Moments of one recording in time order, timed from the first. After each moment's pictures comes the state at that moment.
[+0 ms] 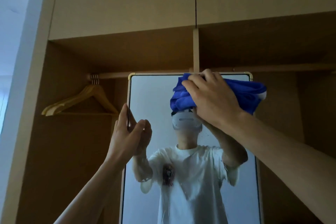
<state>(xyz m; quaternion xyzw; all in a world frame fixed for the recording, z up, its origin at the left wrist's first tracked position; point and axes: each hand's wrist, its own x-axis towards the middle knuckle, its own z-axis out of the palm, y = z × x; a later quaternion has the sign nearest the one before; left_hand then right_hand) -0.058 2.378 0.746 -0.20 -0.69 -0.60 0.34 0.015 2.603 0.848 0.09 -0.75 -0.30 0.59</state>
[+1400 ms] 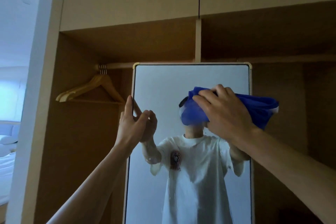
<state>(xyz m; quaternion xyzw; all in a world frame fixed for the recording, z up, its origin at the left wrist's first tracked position) -0.047 2.391 0.739 -0.17 -0.69 -0.62 0.34 0.025 2.642 0.787 0.15 -0.75 -0.27 0.58</state>
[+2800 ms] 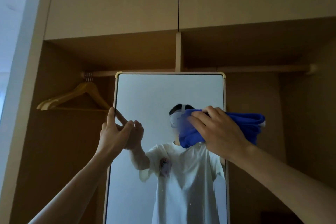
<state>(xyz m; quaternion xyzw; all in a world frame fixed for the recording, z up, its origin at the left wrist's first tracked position) -0.052 2.385 0.726 -0.13 -0.74 -0.56 0.35 0.042 2.686 0.757 0.22 -0.75 -0.28 0.55</state>
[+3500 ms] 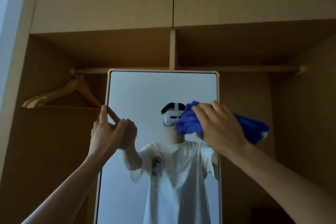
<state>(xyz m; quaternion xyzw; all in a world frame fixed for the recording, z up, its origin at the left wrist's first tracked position) -0.048 2.393 0.727 -0.11 -0.76 -0.52 0.38 0.049 2.697 0.762 0.11 -0.76 -0.25 0.59</state>
